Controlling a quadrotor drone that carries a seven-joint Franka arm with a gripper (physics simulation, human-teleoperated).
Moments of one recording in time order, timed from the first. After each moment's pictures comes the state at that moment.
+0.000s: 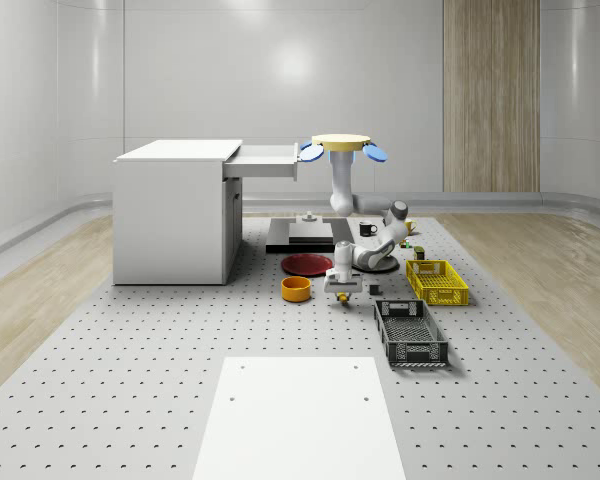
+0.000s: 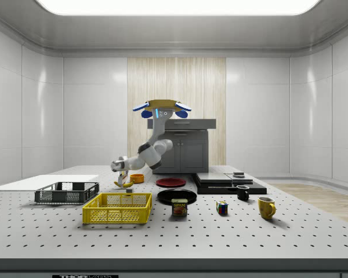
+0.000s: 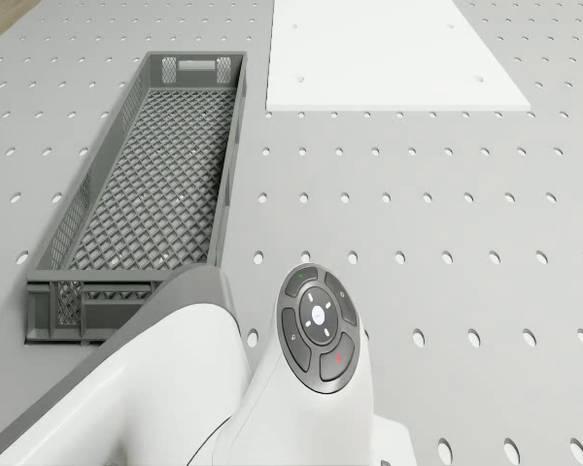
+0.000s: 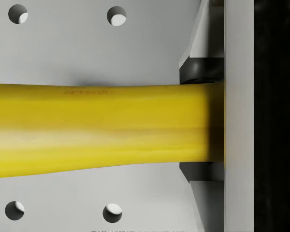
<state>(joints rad) 1.45 -1.49 -1.03 -2.60 2.08 1.77 -0.23</state>
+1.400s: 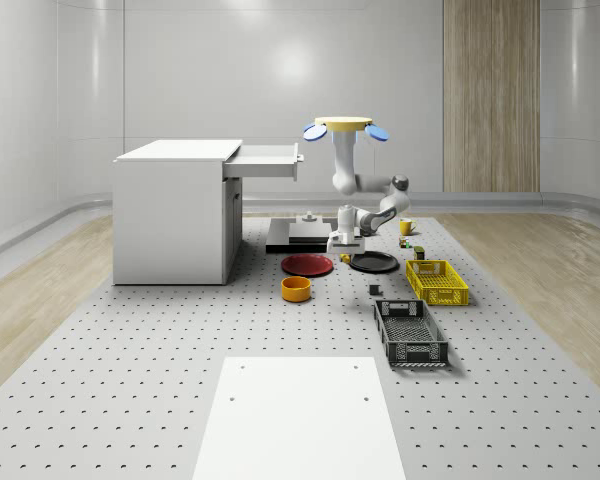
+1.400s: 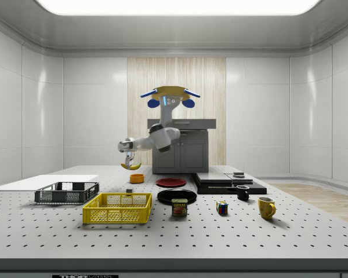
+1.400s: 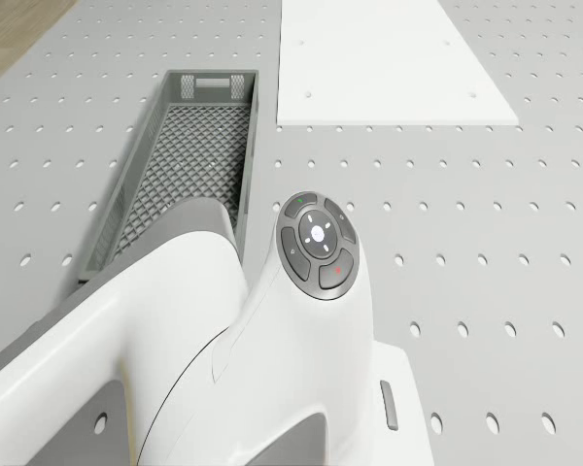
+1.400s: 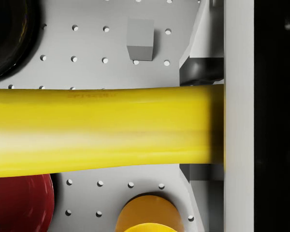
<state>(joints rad) 1.41 -1.52 -1.20 -2.69 1.92 1.69 -0.24</state>
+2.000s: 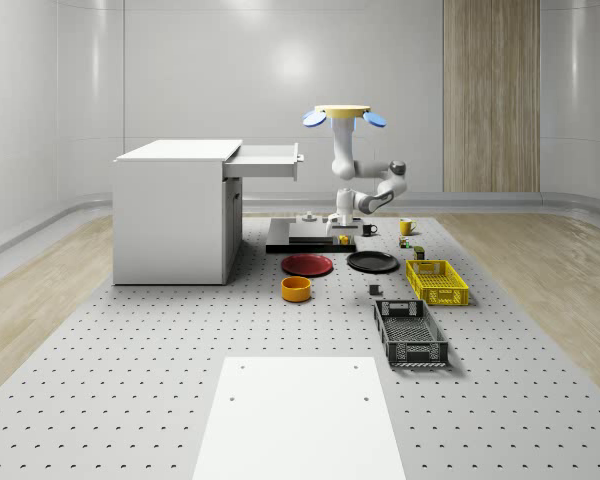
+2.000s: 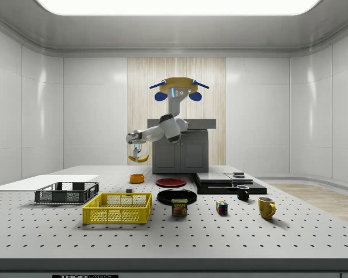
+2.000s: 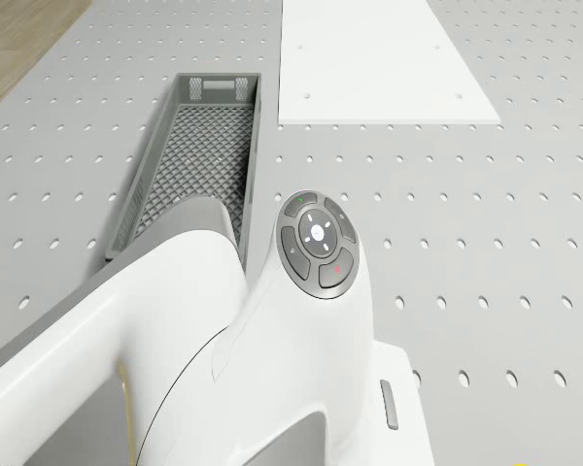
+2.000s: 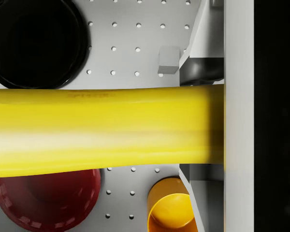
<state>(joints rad) 1.41 -1.53 -1.20 -2.69 1.91 1.70 -0.24</state>
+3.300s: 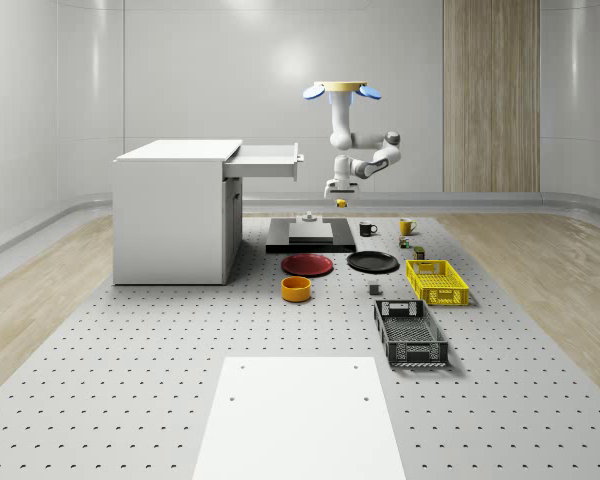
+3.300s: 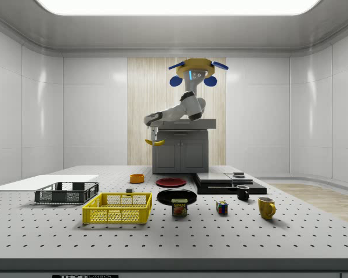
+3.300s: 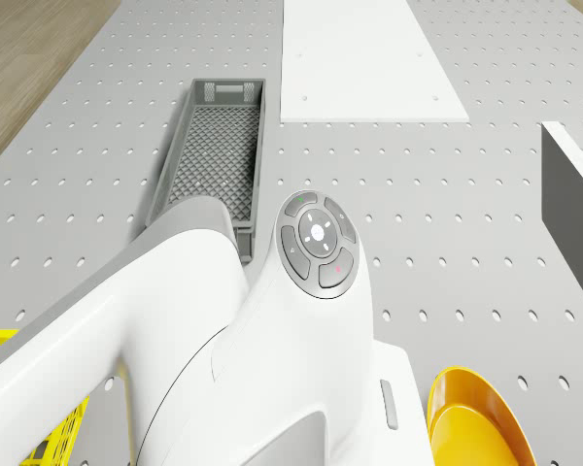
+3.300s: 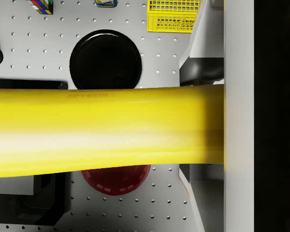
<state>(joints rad) 1.42 -1.54 -1.20 -2.69 1.91 1.71 -0.24</state>
